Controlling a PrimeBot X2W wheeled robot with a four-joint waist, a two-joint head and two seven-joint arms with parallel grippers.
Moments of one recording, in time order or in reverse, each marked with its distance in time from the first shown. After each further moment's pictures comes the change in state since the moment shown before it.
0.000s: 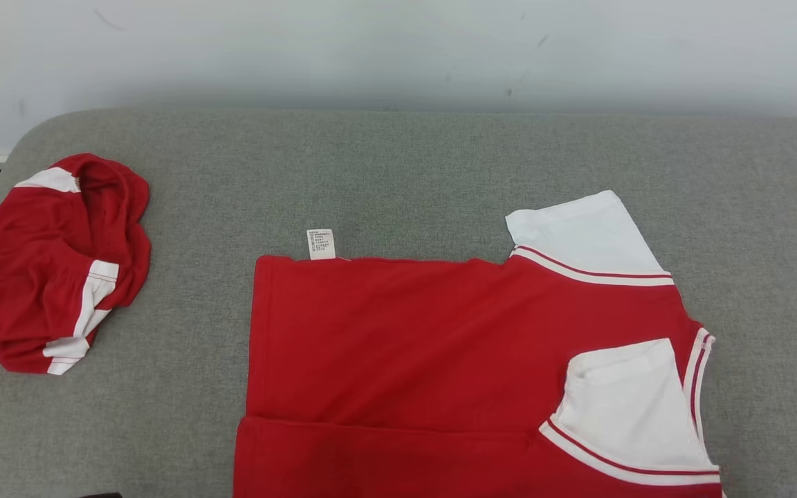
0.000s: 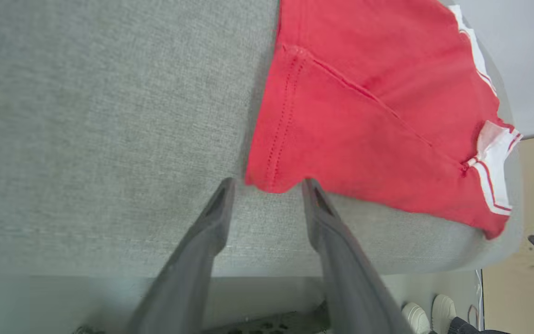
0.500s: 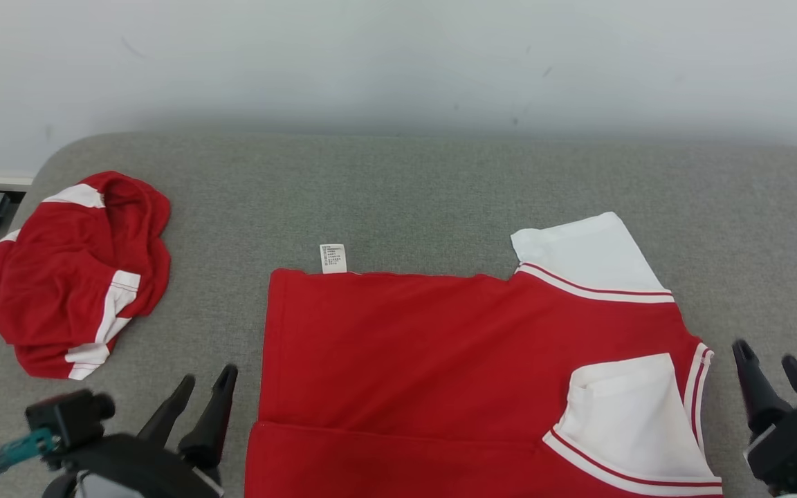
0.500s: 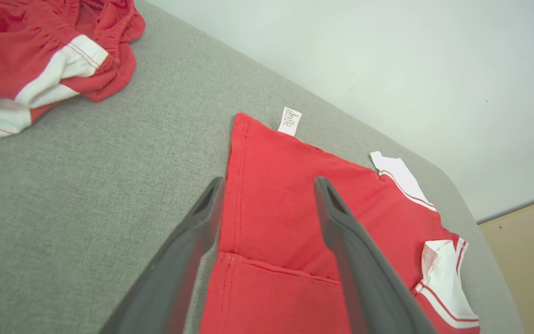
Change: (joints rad) left arm -0.190 -0.074 0.059 -0.027 0.085 0.041 -0.104; right arm -0.283 -0.007 -0.015 0.040 -0.153 -0.016 -0.167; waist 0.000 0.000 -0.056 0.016
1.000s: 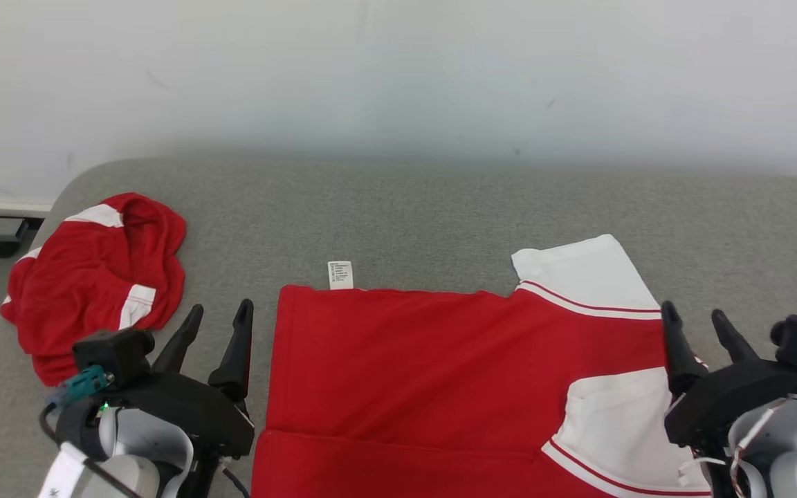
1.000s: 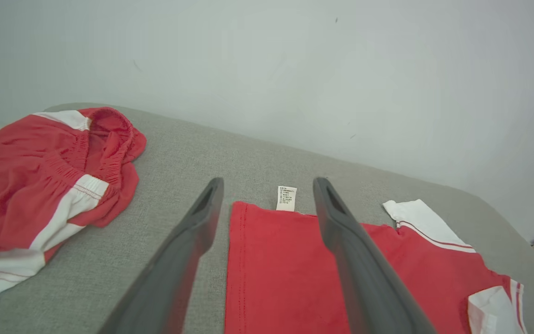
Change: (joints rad) left arm -0.234 -0.082 -0.077 0.205 0.202 0.008 -0.141; right arm -0.169 0.015 0.166 0.239 -0.115 0.020 -0.247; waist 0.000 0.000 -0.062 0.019
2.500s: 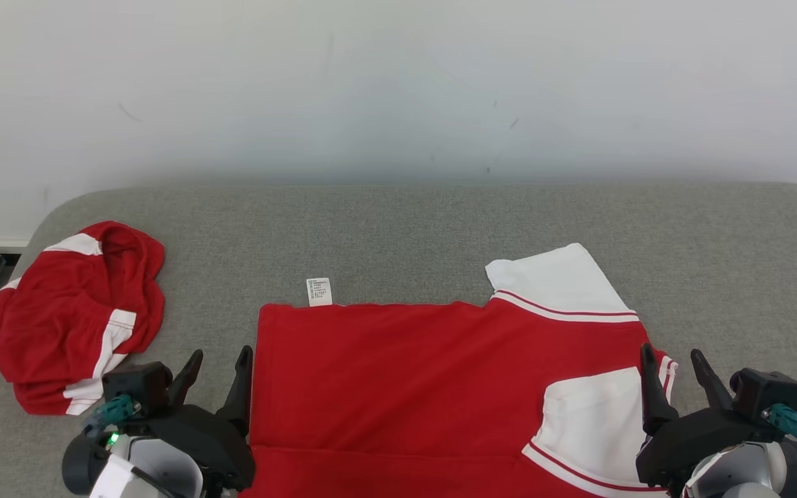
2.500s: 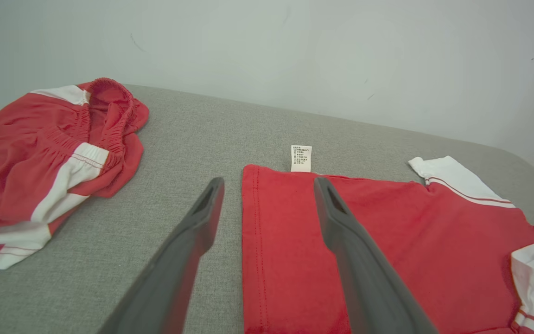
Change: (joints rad) left arm -0.012 0.002 -0.056 0.227 0.082 -0.009 -0.075; right arm -0.022 0.008 0.080 0.312 -0.058 0.025 -0.328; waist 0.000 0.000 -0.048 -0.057
